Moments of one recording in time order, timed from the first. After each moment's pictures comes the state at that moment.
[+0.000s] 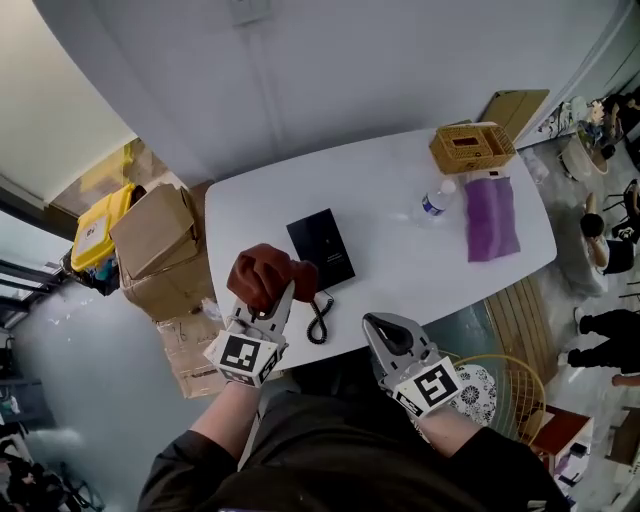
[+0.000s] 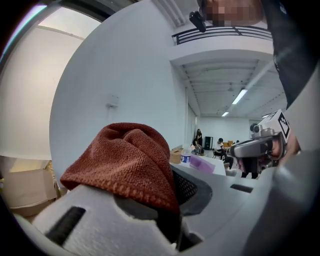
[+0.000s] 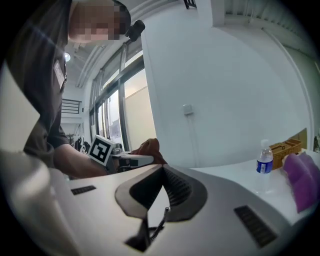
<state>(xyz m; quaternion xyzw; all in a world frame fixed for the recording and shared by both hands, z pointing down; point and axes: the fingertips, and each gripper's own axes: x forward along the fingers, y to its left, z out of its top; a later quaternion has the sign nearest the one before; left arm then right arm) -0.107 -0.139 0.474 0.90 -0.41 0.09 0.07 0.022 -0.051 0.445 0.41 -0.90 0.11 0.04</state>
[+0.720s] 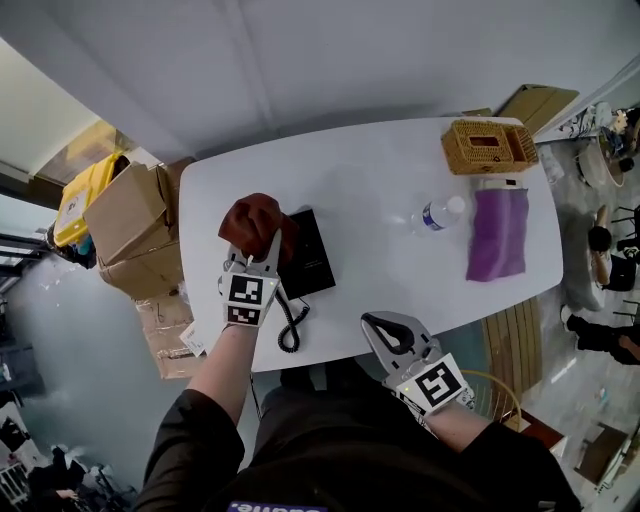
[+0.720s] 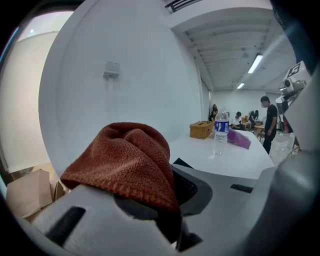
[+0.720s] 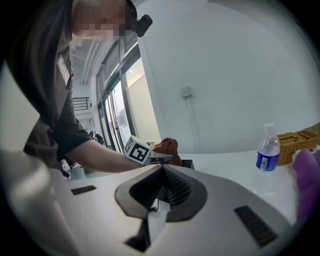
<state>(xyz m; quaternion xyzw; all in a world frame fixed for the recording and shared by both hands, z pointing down) -0.084 -0.279 0.591 0.85 -0.48 0.22 0.06 0.072 -0.108 0.497 0.34 -0.92 0.15 0.10</state>
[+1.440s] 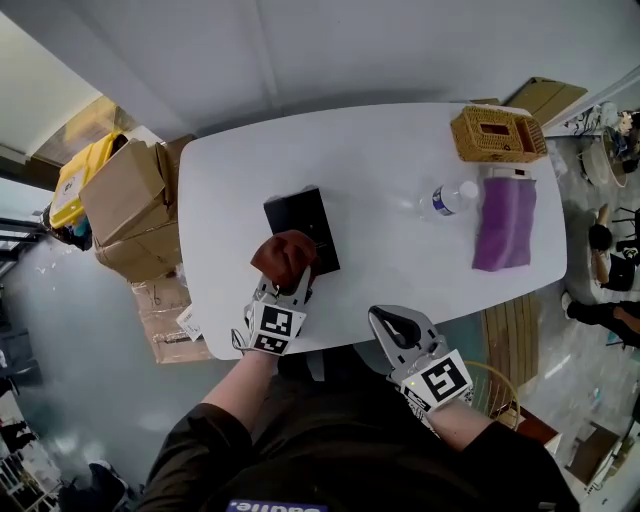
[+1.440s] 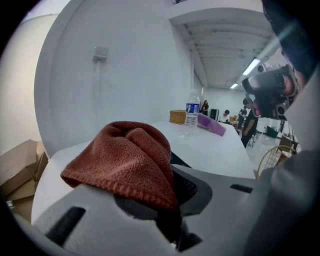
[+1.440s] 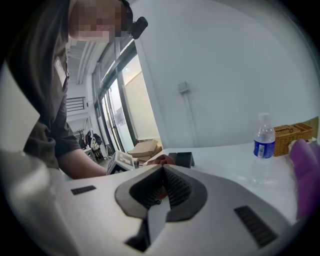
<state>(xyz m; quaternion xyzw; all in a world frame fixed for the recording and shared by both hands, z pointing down) -0.034 -0.165 0.667 0.86 -0.42 0.25 0.13 0.079 -0.092 0.514 0.35 -0.92 0.17 0.12</state>
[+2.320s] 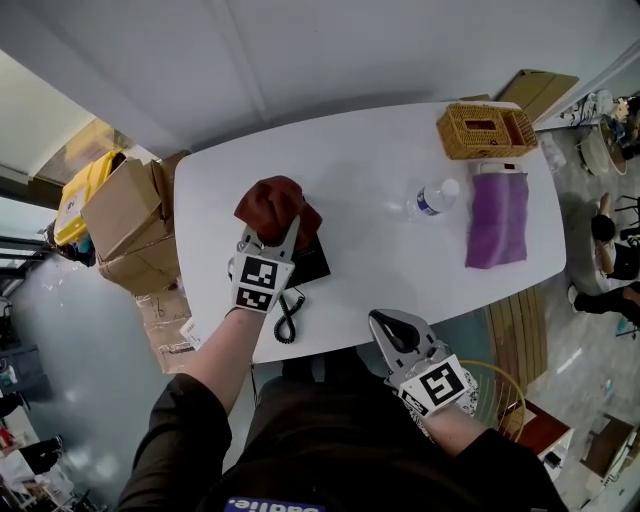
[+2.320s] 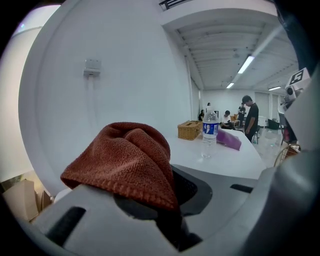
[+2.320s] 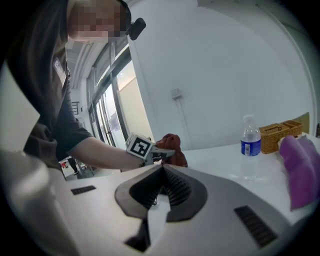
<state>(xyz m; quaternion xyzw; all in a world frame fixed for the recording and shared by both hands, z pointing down) -0.026 -0.279 0.588 0.87 -0.42 0.23 0.06 0.103 -0.089 0.510 0.38 -0.90 0.18 0.09</state>
